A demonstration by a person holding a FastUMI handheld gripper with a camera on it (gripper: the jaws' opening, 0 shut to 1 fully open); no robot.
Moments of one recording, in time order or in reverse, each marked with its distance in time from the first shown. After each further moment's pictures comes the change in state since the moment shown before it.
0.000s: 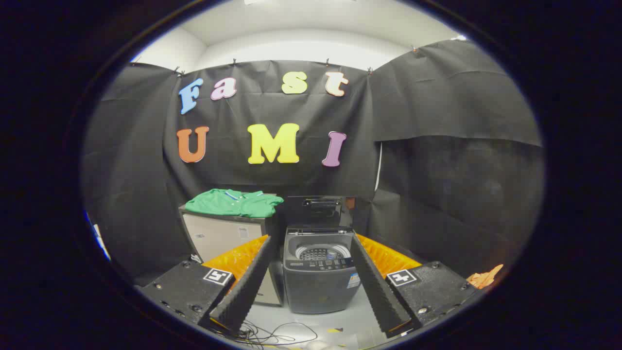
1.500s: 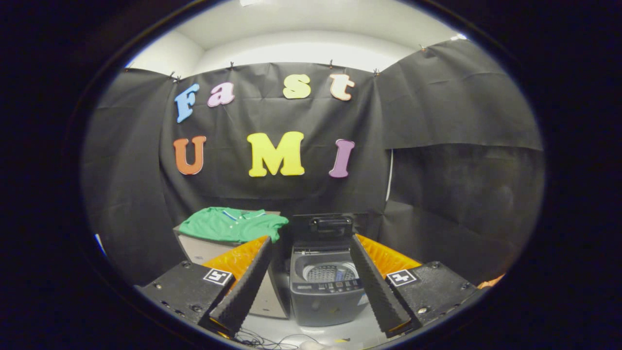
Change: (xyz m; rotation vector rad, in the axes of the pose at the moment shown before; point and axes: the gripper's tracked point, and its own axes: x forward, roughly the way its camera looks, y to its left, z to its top) arm 0.109 0.035 0.069 0.027 -0.036 0.048
